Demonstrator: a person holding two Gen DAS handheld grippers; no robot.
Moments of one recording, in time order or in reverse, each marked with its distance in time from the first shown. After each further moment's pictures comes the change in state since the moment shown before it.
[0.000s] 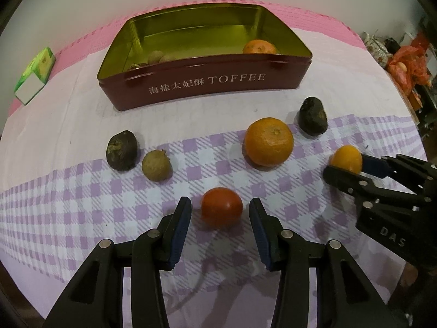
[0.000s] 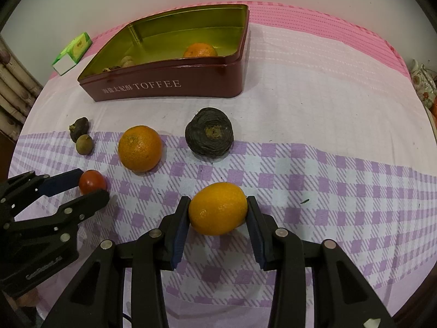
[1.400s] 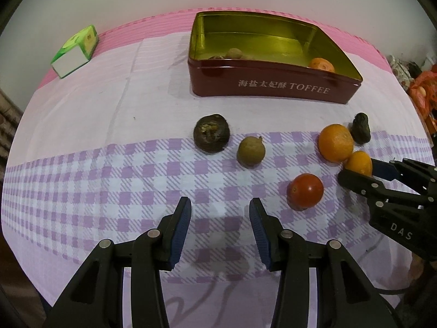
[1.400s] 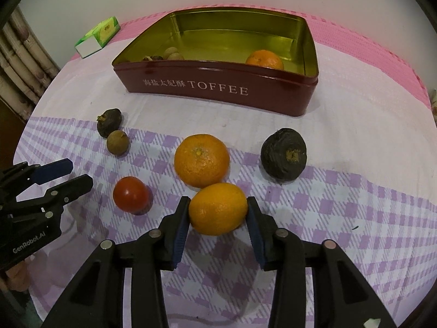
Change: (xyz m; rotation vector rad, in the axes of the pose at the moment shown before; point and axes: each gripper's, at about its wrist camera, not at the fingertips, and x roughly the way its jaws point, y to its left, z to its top) left arm -0.028 0.078 -0.032 -0.116 -0.036 0.066; right arm 0.015 0.061 0.016 -0.123 -0.007 0.045
